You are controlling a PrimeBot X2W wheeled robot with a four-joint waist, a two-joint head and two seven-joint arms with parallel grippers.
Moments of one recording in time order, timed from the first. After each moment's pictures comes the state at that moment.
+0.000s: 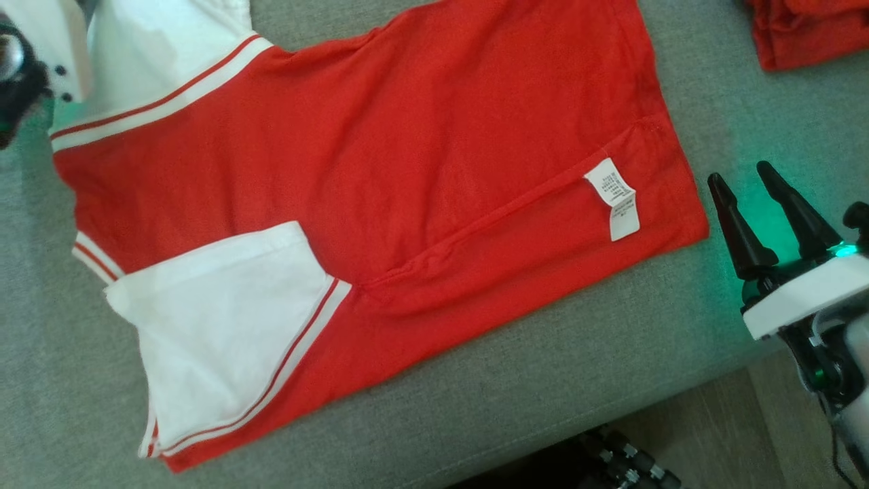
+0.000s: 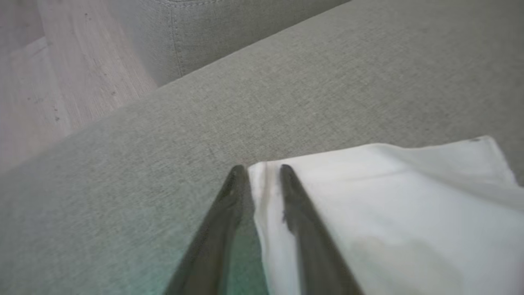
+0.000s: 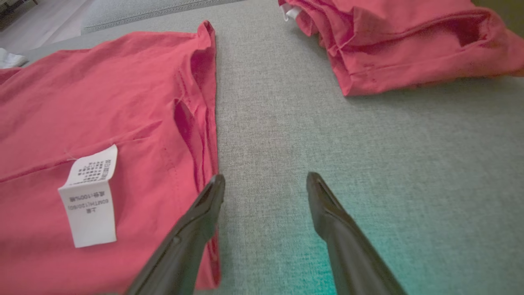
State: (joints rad) left arm -1.23 0.56 -0.80 0.80 -0.77 -0.12 0.50; right arm -0.31 -0.54 0.38 0.27 0.70 0.12 -0.12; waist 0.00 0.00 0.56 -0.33
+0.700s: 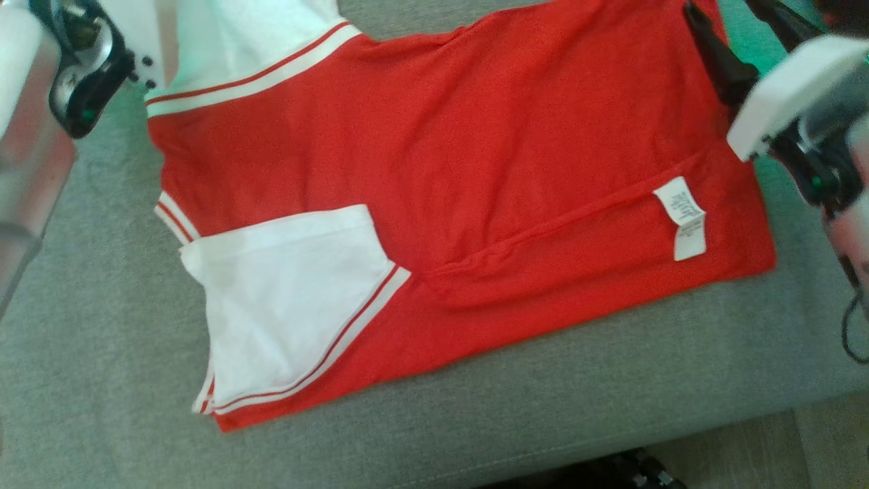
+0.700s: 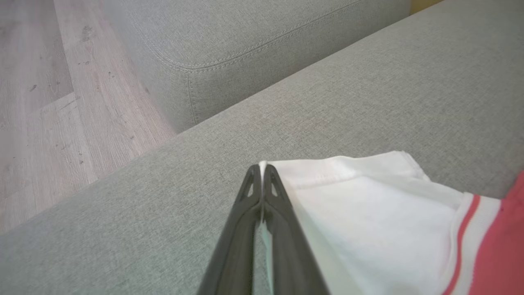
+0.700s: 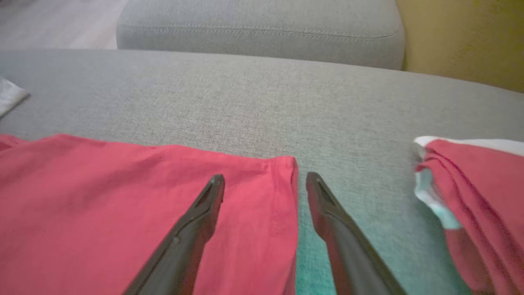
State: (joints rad) left arm -1.27 0.48 -0.90 0.73 -0.77 -0.13 0.34; right arm -0.86 -0.50 0.56 0.52 0.67 0.12 0.14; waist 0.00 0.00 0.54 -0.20
